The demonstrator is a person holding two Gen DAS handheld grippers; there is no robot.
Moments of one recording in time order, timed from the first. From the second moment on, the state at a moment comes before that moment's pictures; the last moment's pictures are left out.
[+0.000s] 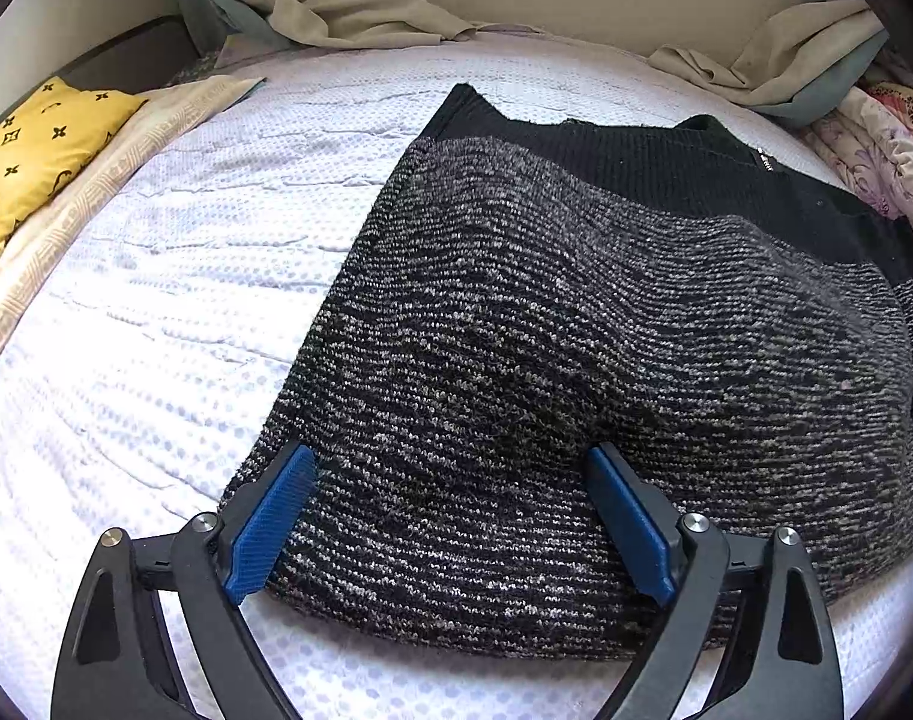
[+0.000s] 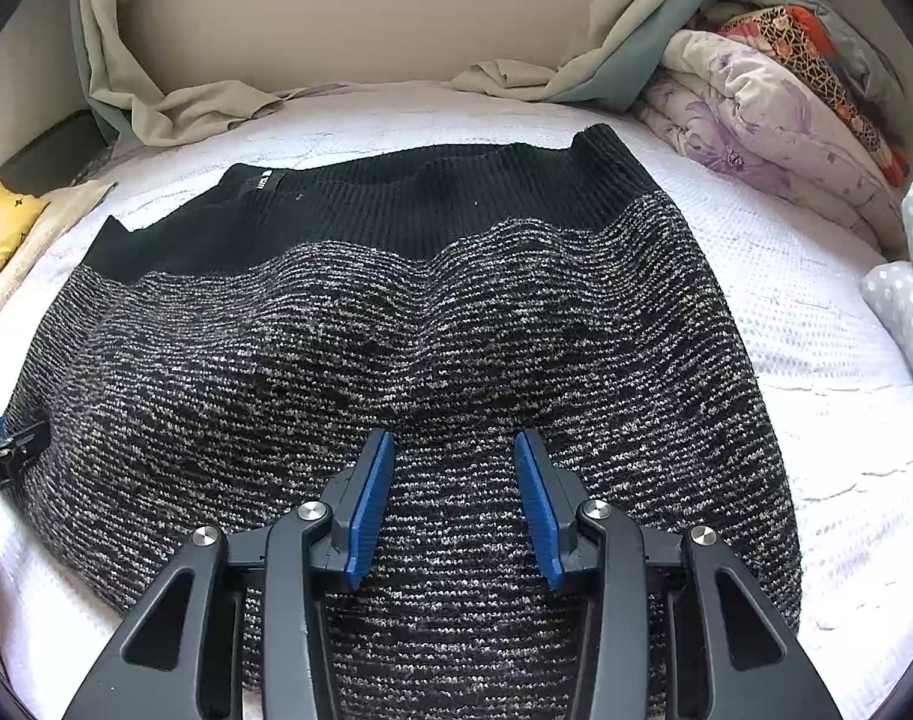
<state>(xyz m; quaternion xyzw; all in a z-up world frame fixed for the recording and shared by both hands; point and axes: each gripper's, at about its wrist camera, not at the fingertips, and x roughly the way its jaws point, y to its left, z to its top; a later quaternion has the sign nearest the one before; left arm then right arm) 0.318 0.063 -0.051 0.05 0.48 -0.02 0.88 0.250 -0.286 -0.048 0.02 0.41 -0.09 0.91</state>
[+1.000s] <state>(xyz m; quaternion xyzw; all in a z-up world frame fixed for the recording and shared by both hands) 0.286 0.191 -0.075 -0.46 0.49 -0.06 0.74 0.225 -0.232 -0.008 0.04 0.41 0.01 0.91</state>
